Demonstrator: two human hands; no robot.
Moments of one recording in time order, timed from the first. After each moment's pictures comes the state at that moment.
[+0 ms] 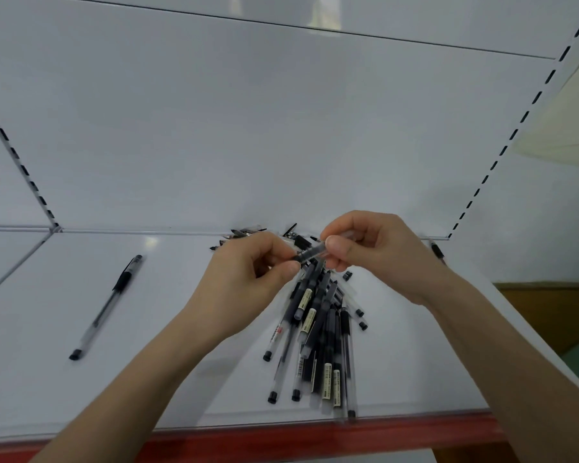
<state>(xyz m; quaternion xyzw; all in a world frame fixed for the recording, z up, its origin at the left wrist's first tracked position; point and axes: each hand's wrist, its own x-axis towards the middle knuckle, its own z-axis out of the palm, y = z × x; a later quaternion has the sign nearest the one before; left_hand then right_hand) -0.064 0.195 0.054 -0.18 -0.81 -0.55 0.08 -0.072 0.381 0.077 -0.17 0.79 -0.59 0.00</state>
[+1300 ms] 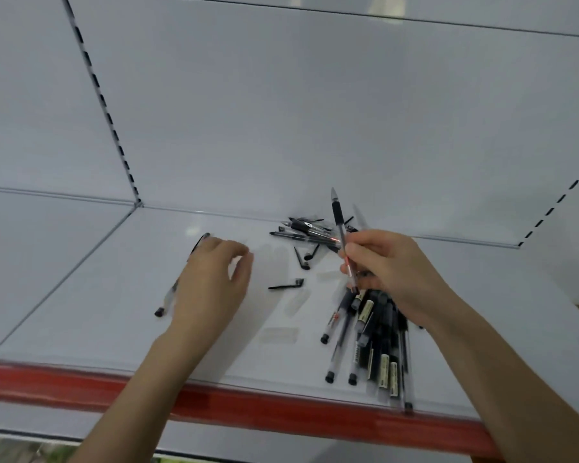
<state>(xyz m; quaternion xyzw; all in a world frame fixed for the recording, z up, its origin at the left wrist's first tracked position) -0.059 0.117 0.006 0.00 -0.91 -0.32 0.25 -0.069 0.325 0.049 -0.03 0.76 -0.65 0.04</state>
